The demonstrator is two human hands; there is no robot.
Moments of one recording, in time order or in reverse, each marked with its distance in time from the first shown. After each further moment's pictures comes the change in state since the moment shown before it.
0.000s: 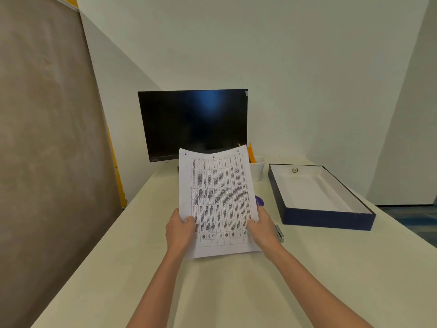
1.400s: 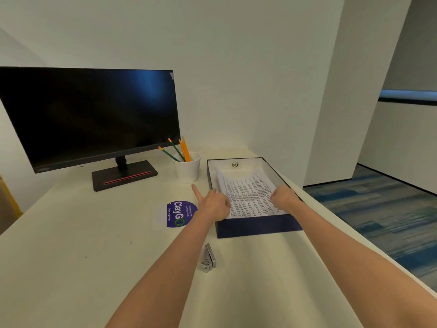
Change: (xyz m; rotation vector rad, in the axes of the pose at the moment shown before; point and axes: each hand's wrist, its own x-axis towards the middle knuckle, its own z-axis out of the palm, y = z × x) left_hand 0.050 0.095 0.291 0.882 -0.601 0.622; right_hand 0.174 0.078 -0.218 -0.701 0.156 0.328
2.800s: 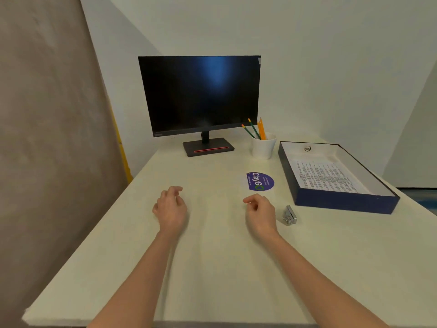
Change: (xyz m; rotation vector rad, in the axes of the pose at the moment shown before) left_hand -0.232 -0.233 -0.004 -0.468 0.687 -0.648; right_hand -0.215 -0.132 0.168 0.582 0.037 -0.407
